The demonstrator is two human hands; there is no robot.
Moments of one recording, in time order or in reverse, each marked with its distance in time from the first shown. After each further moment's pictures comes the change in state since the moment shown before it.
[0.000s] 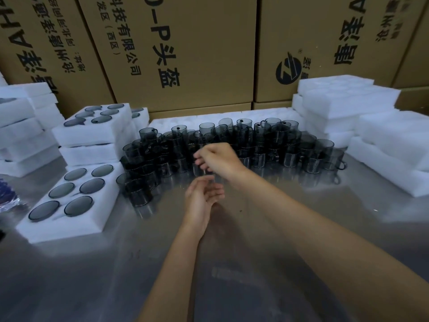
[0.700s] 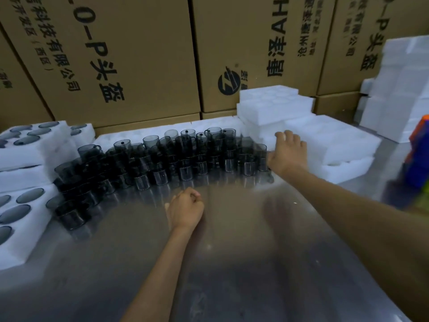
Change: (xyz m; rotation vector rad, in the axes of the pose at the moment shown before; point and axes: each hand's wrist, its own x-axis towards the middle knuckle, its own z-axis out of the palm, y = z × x) left_hand -0.021 -0.036 0.097 1.232 -0.017 0.183; right_hand -0.049 0.096 -0.268 -1.166 0.602 0.154
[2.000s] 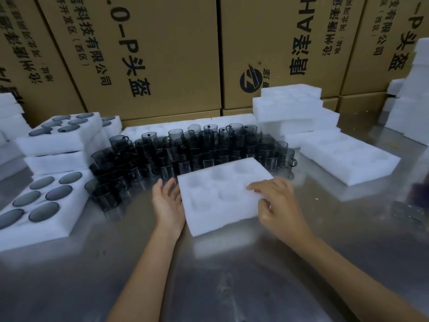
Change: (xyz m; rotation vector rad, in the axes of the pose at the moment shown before) left_hand -0.014 -0.054 -0.062 -1.539 -0.012 -0.398; right_hand -0.161 -0.057 -0.001 0.663 0.120 -0.467
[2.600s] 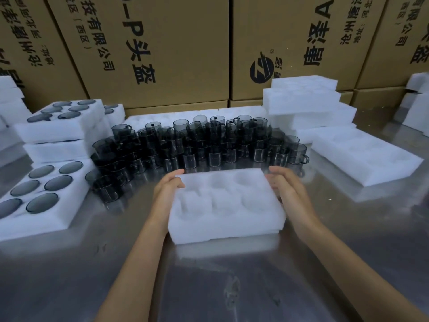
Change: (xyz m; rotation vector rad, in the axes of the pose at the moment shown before) left_hand 0.002 0.027 -0.009 0.609 0.038 0.103; right_hand 0.023 0.001 0.007 0.715 0.009 0.731
